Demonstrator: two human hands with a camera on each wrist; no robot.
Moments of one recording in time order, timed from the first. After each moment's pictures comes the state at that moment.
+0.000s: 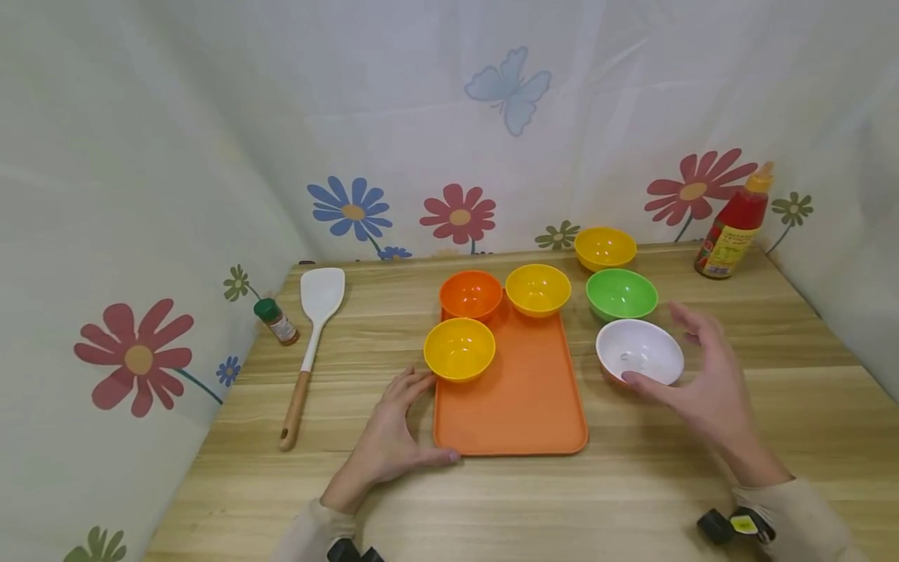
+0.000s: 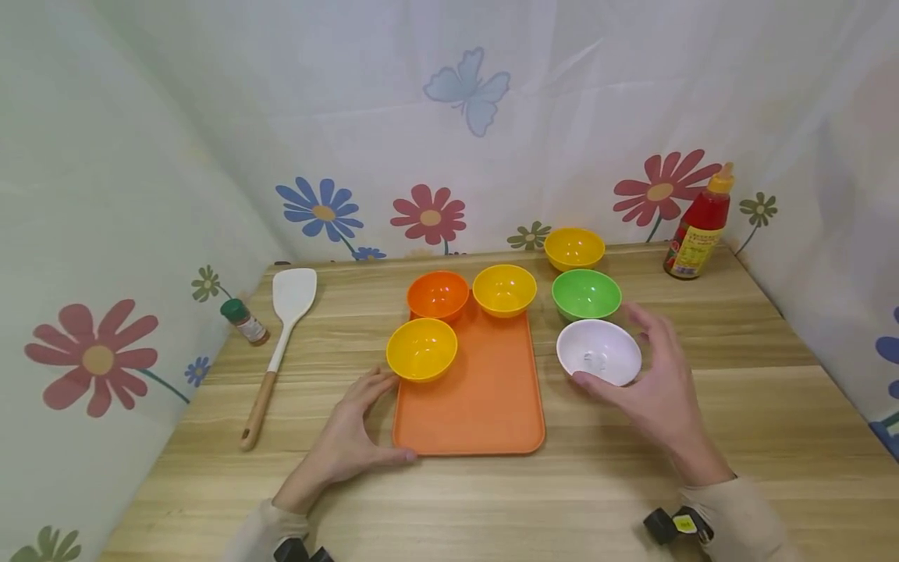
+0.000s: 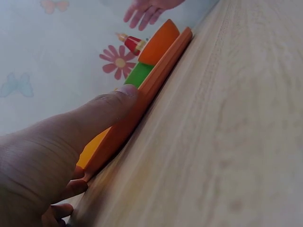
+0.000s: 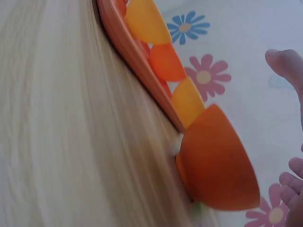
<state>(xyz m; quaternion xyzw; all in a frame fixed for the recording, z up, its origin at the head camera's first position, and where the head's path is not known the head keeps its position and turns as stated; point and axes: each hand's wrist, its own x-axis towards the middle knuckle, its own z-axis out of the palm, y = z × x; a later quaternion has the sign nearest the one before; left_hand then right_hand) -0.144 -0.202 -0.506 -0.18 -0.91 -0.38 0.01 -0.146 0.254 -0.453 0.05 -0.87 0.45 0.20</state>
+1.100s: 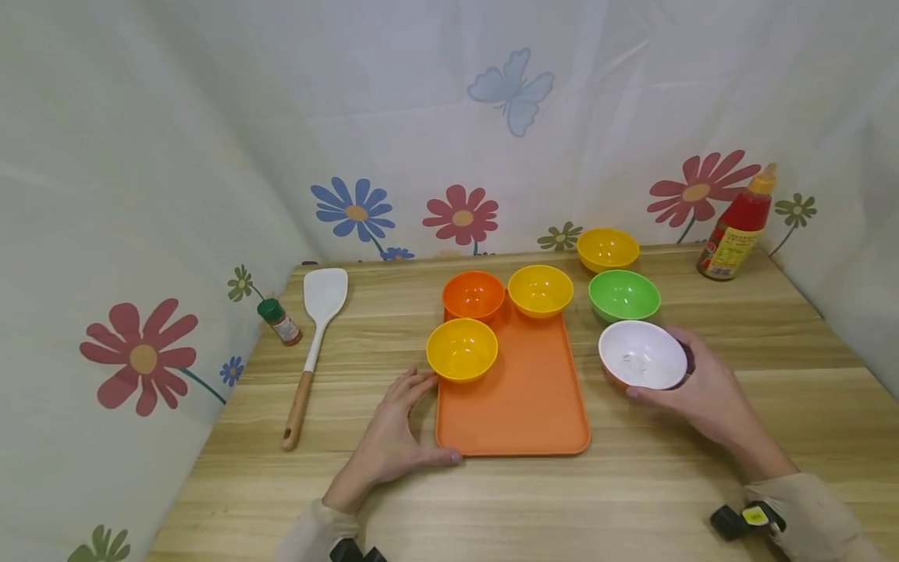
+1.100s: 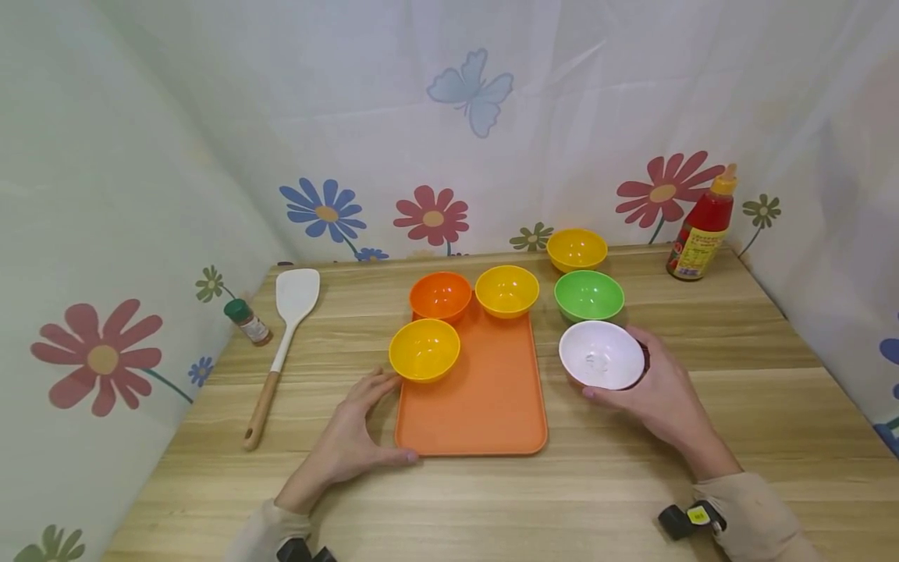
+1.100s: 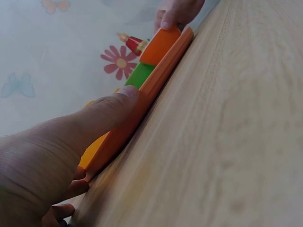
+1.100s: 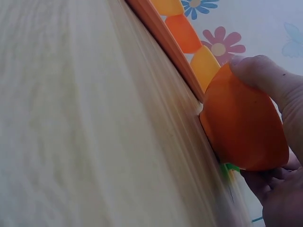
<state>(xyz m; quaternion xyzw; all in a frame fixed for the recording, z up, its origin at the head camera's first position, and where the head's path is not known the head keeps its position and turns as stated) -0.144 -0.204 -0.506 -0.18 -0.91 -0.37 0.02 -0.165 0.276 -0.474 0.01 -0.91 0.40 0.01</state>
